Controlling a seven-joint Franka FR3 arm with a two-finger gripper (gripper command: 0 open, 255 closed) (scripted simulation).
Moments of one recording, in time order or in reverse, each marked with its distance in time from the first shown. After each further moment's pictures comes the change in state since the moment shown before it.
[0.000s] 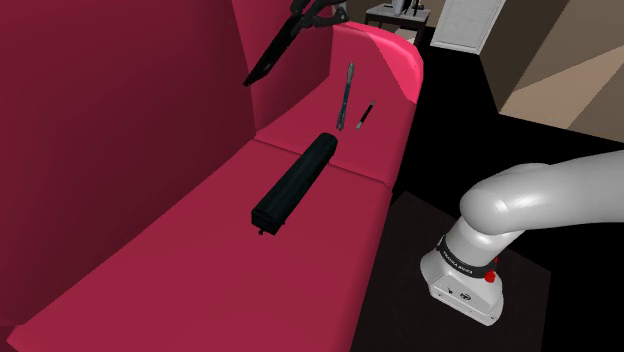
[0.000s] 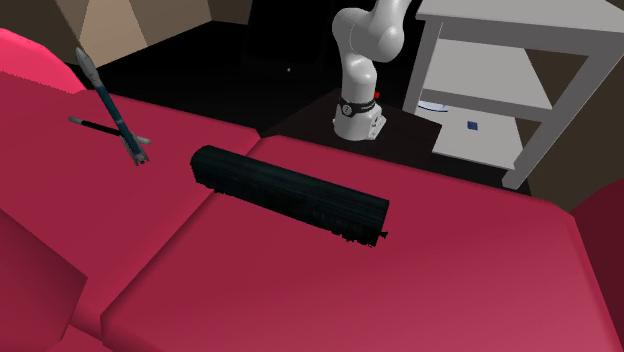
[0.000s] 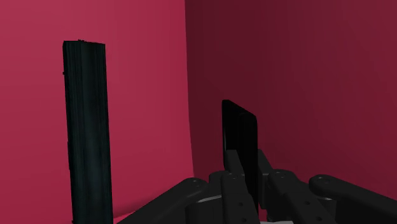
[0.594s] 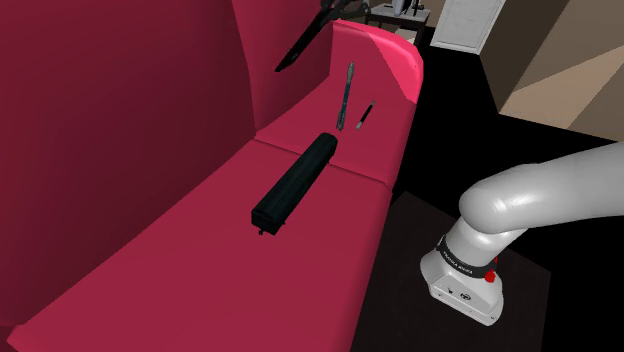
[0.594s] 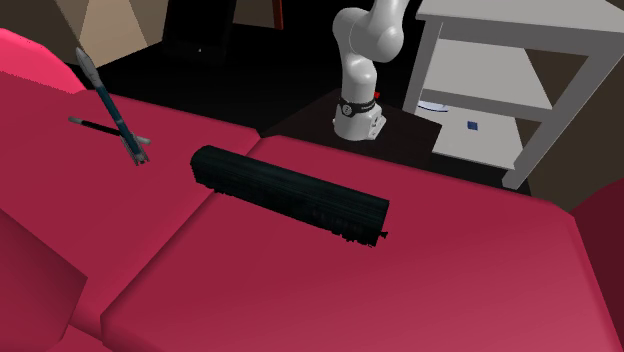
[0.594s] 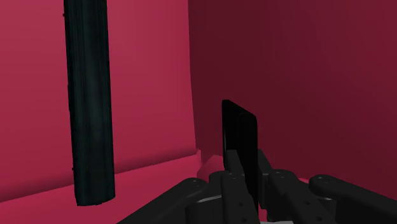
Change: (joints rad) arm -0.028 0.081 -0.185 0.013 -0.019 -0.037 -0.206
